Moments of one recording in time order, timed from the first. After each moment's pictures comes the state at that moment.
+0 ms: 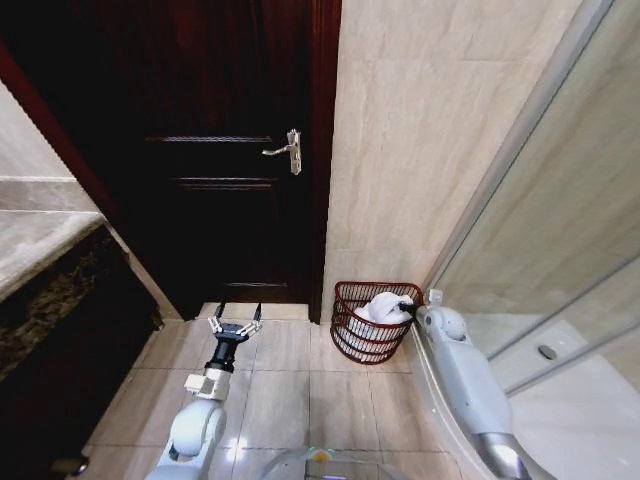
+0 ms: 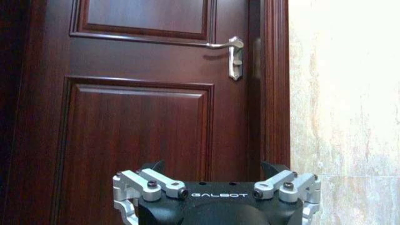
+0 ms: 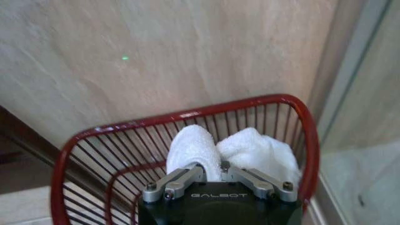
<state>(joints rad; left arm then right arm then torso) 1.56 -1.38 -0.59 -1.92 -0.23 -0.37 0.11 -0.80 1.25 0.50 1.34 0.51 -0.74 0.01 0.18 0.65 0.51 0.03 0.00</state>
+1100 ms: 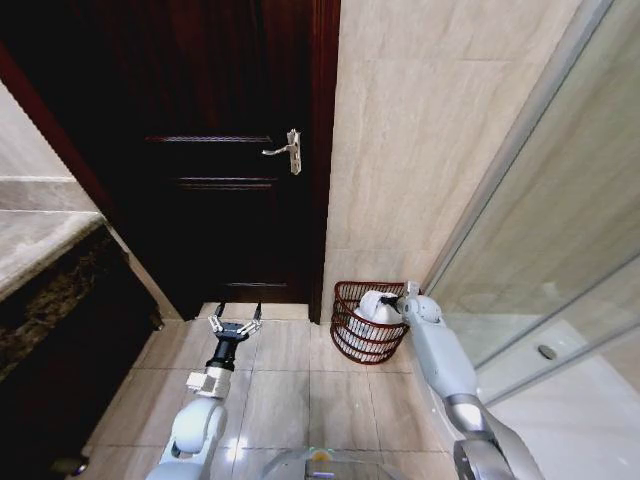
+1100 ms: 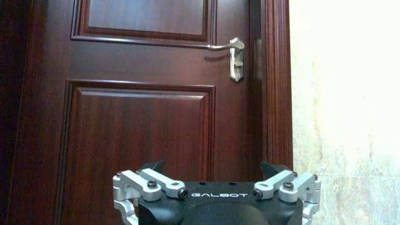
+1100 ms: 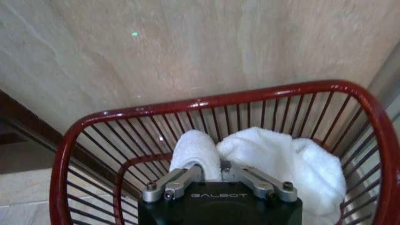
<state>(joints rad) 1.56 -1.39 -0.60 -1.93 -0.22 -0.36 0.11 -0.65 1.34 0.46 1.09 0.36 -0.72 -0.06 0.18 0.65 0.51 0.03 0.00</state>
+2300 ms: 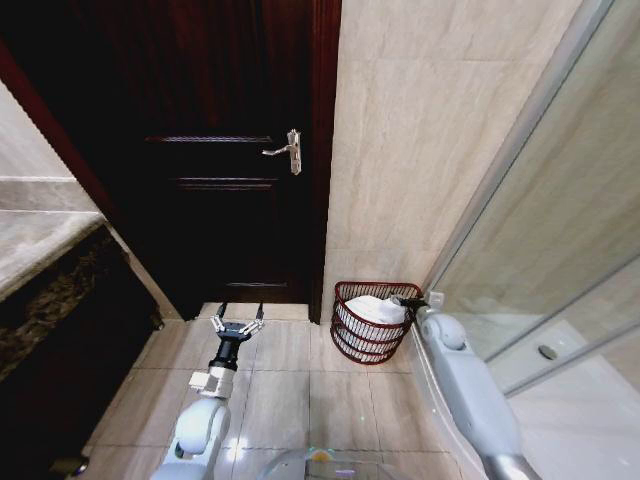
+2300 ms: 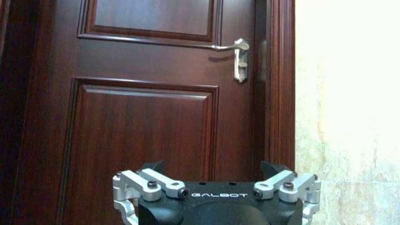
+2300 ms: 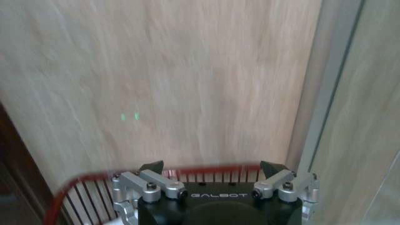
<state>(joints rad) 1.57 -1.41 -0.59 -1.94 -0.23 -0.36 0.09 -1.02 1.22 0.50 1.62 0.41 -0.41 0.09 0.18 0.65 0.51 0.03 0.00</state>
